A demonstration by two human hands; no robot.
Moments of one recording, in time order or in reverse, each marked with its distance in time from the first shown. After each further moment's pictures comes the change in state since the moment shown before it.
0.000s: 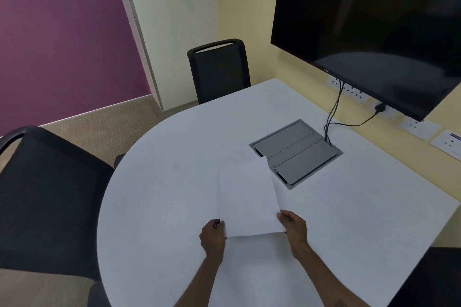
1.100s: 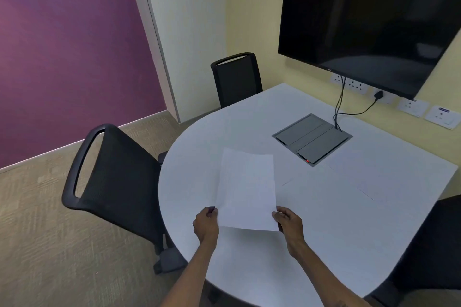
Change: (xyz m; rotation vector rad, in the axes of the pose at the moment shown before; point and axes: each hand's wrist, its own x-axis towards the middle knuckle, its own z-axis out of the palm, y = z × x) left_hand -0.032 -0.065 -0.236 0.003 0.048 0.192; right_hand -0.225 0.055 0.109 0.220 -0.097 -0.050
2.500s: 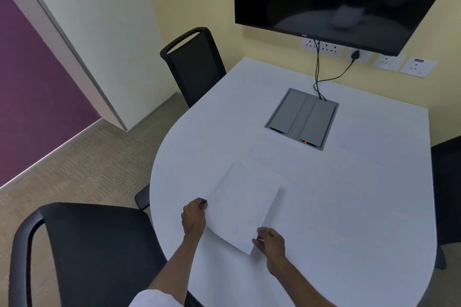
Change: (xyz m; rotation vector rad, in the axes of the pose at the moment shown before) left_hand 0.339 0.076 -0.007 0.568 -0.388 0.337; right_hand 0.109 0.051 0.261 0.401 0.443 0.366
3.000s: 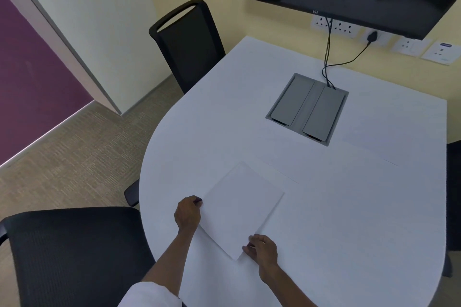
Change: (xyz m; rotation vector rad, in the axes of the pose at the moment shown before) left_hand 0.052 0.003 0.030 0.162 -0.070 -0.105; right_hand 0.036 0.010 0.010 -0.052 0.022 0.135
